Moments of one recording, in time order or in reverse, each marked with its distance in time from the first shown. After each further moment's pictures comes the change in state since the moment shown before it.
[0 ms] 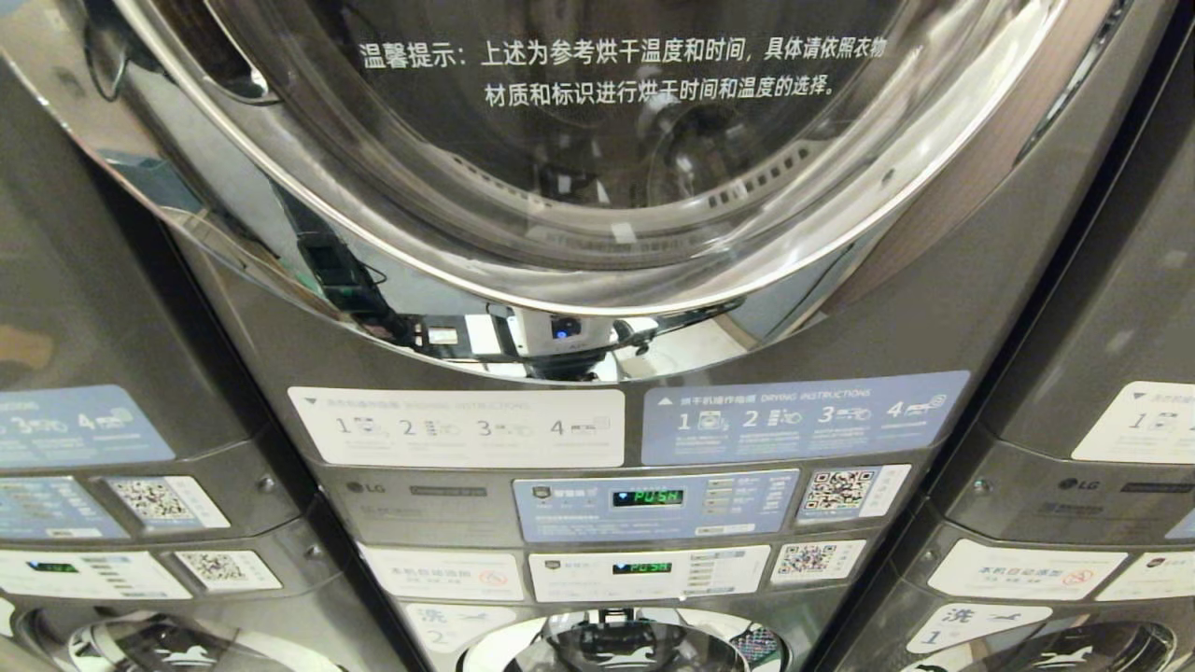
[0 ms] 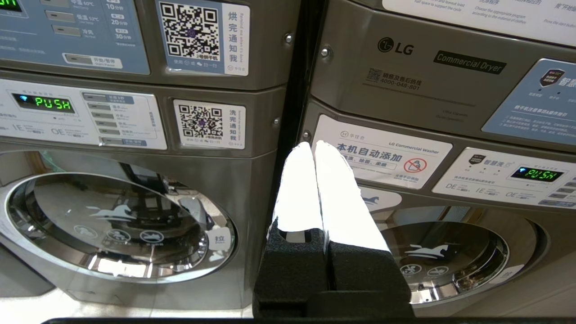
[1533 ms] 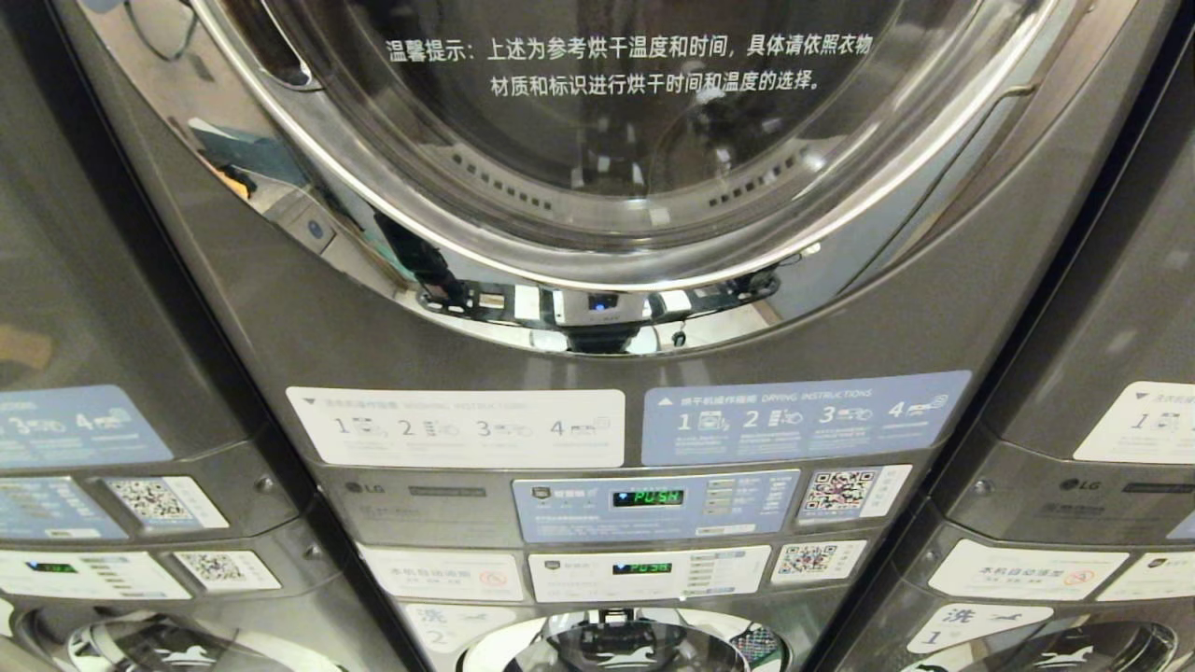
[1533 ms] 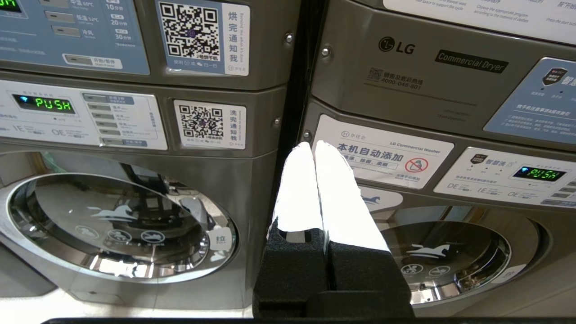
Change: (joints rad) left arm -0.020 0.384 -0.287 -0.071 0.323 0.066; right arm 0.000 0.000 0.000 0.000 0.000 0.004
